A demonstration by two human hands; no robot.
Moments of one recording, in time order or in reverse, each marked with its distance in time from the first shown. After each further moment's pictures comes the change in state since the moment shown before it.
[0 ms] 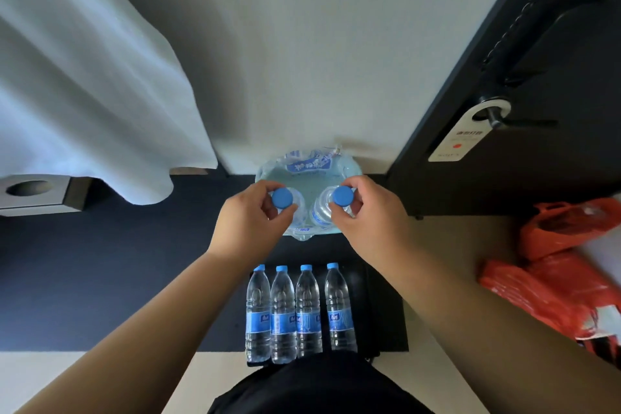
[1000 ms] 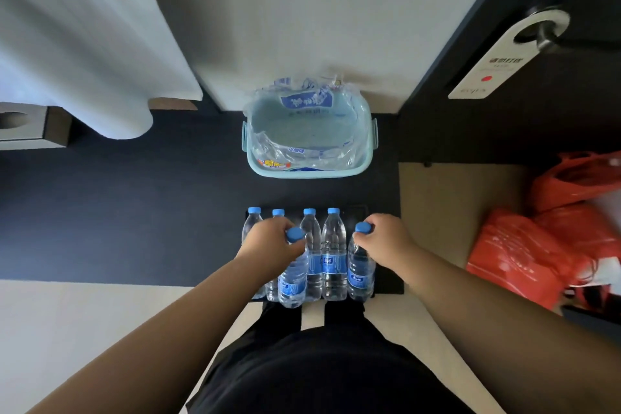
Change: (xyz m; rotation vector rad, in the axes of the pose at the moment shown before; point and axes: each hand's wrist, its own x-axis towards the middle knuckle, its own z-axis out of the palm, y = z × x) left_hand -0.096 -0.084 0.104 0.205 -0.555 -0.418; right_hand -0.090 0.150 0.071 -0.129 -0.535 0.578
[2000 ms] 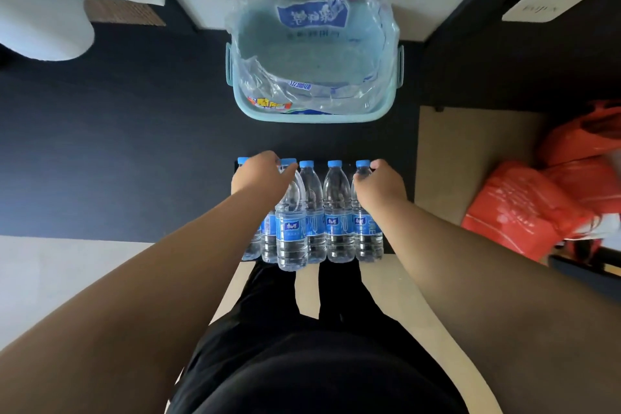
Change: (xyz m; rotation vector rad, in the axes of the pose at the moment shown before) left_hand 0.107 -0.054 0.048 0.182 0.108 -0.243; right_hand 0.080 0.012 0.070 0.036 0.102 0.299
